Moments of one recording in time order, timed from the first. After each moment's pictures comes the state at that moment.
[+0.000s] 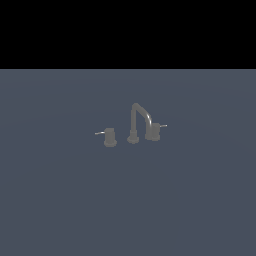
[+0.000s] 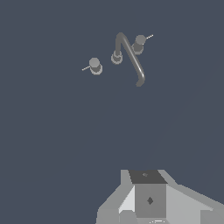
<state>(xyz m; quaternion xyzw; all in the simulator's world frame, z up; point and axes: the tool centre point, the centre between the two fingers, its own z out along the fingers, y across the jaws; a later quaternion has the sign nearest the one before) -0.212 0.044 0.415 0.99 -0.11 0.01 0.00</state>
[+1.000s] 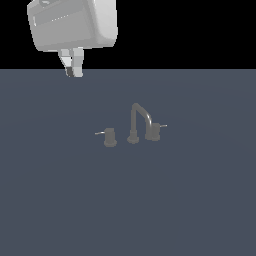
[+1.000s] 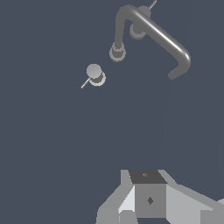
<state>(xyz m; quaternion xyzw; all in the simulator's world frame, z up) -0.126 0.106 0.286 0.95 -0.31 0.01 0.00</state>
